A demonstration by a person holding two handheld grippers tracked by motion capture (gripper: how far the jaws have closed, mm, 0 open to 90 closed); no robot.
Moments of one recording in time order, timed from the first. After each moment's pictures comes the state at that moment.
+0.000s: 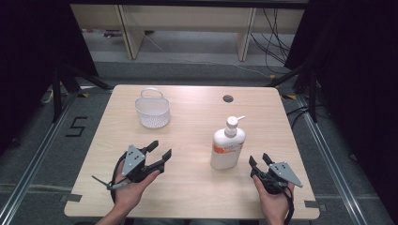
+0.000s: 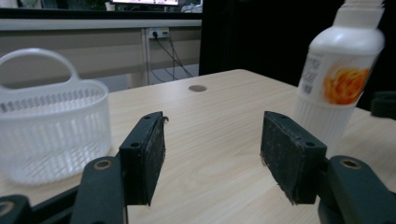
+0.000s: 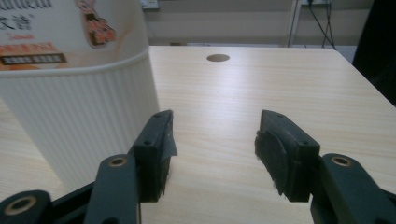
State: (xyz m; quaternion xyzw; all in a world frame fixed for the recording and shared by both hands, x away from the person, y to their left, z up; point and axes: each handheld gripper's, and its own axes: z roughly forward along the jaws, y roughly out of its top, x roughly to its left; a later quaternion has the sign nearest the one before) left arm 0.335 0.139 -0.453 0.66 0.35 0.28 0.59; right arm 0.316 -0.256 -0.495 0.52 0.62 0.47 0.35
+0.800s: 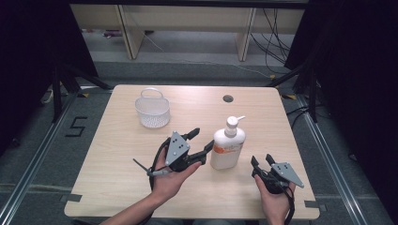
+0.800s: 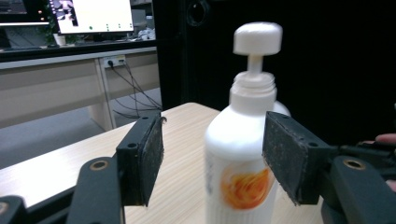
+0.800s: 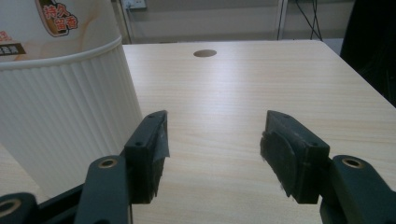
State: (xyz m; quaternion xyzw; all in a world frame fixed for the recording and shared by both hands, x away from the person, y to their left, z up) left arm 0.347 0.037 -0.403 0.68 0.27 0.28 0.63; right arm 0.319 -0.260 -0.502 0.53 0.60 0.48 0.34
